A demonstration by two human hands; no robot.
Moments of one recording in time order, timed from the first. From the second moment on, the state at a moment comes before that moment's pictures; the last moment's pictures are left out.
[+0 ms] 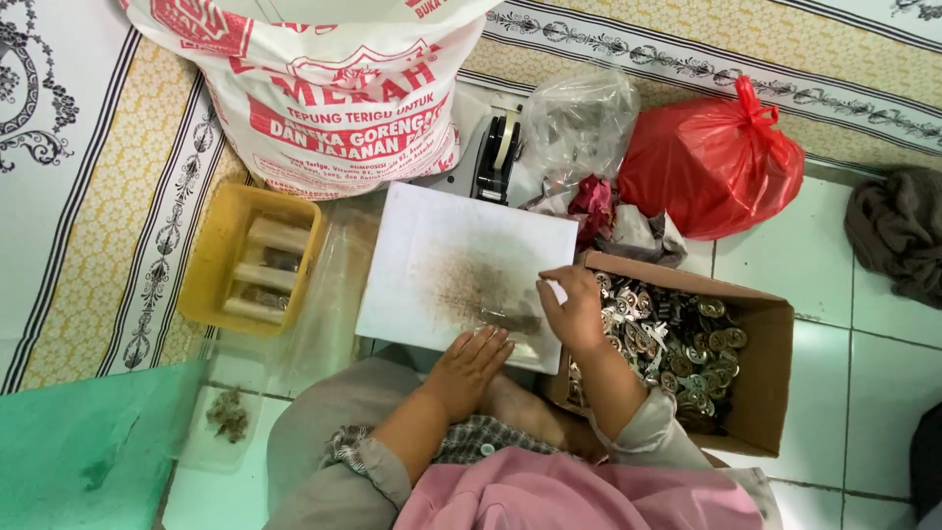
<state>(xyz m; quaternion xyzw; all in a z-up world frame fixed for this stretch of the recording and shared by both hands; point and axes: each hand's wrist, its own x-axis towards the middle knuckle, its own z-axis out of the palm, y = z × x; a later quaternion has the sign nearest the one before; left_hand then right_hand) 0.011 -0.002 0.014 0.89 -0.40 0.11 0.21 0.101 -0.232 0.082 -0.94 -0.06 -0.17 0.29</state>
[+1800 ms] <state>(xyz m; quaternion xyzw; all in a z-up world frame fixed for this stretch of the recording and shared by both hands) -0.013 0.004 -0.007 0.89 -0.38 0.00 0.24 0.311 -0.213 0.002 -0.81 0.25 0.26 0.46</state>
